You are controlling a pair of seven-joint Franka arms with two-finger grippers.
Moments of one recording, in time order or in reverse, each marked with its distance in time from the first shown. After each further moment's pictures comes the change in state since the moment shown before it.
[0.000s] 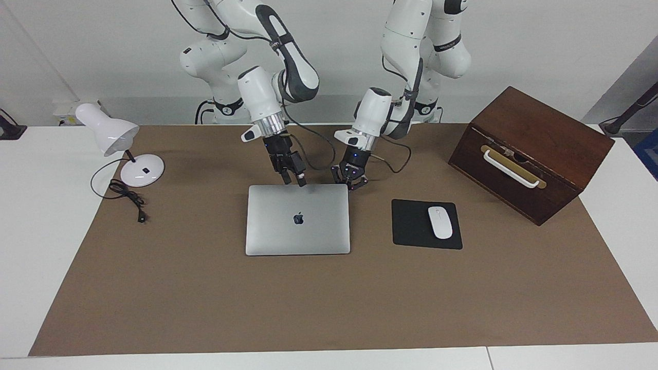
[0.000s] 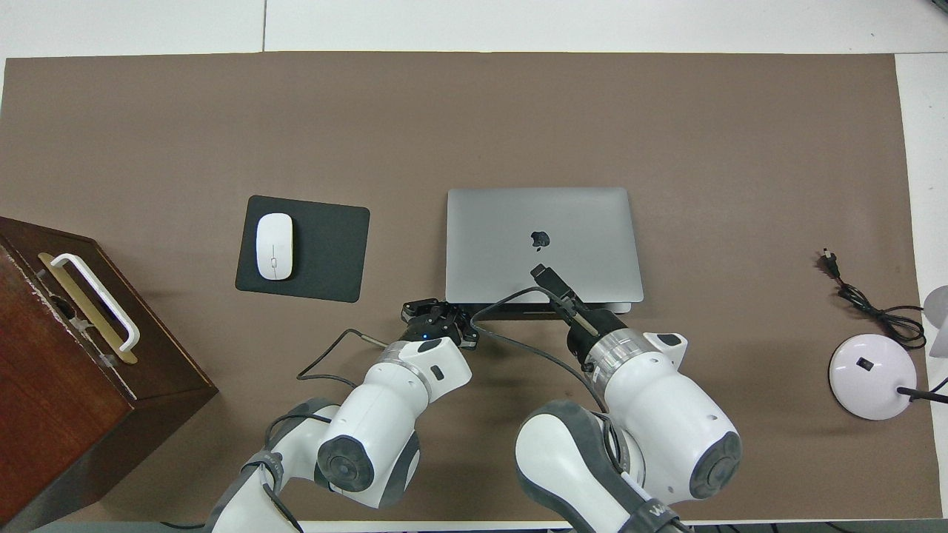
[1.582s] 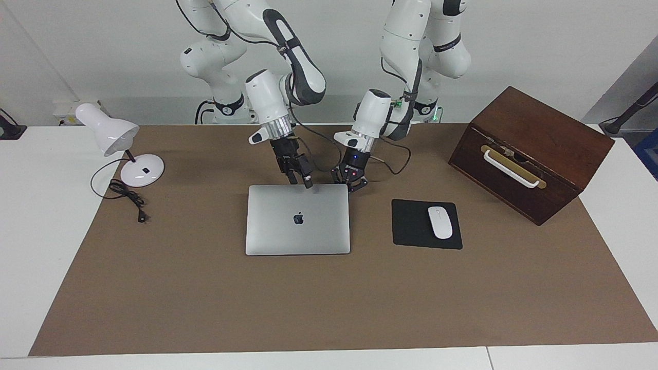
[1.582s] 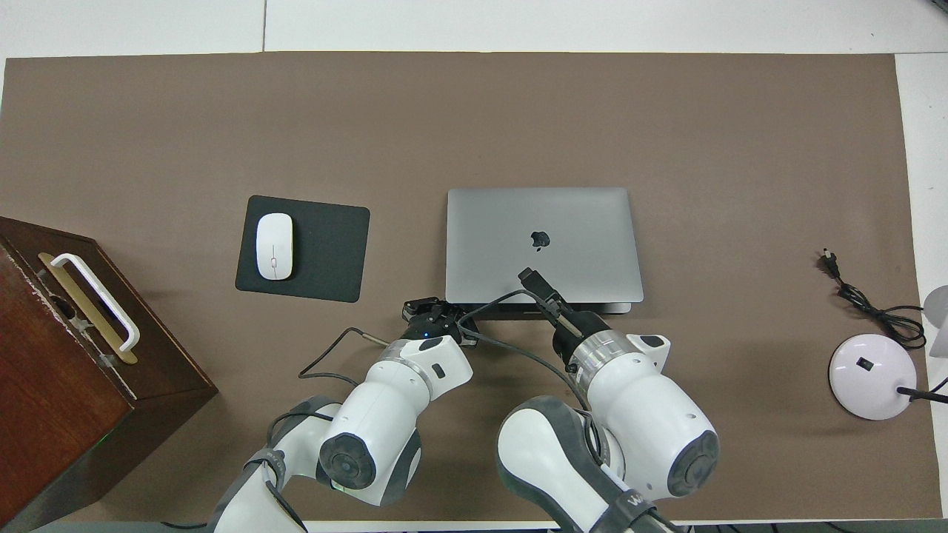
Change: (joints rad) left arm 0.000 0.009 0.000 0.006 0.000 0.002 0.001; right arm 0.026 0.047 0.001 0.046 0.070 0.012 -0.046
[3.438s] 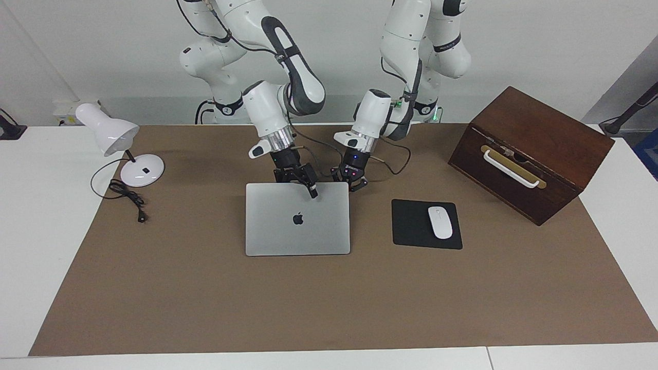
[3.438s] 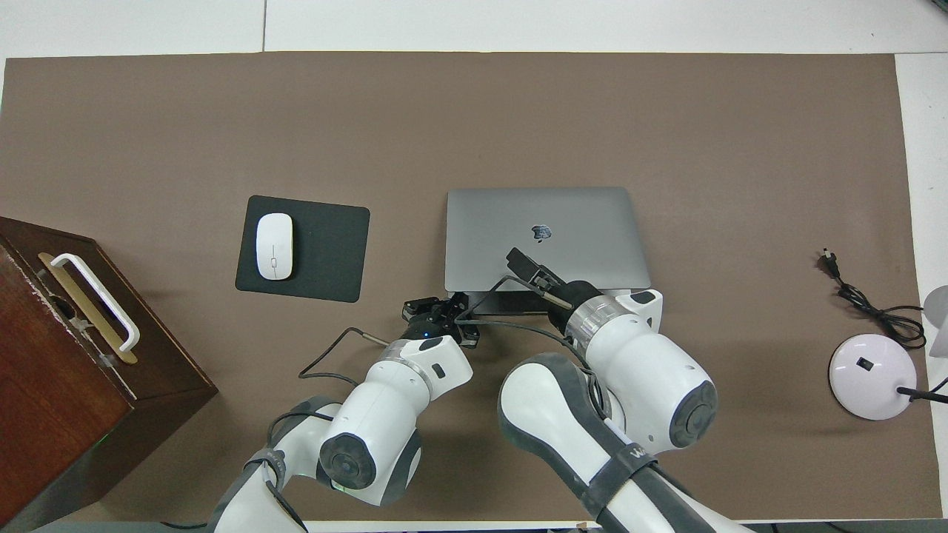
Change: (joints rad) left arm 0.000 0.001 0.000 0.001 0.000 0.001 0.000; right arm -0.064 0.074 -0.005 0.104 -0.032 -0.112 -0.269
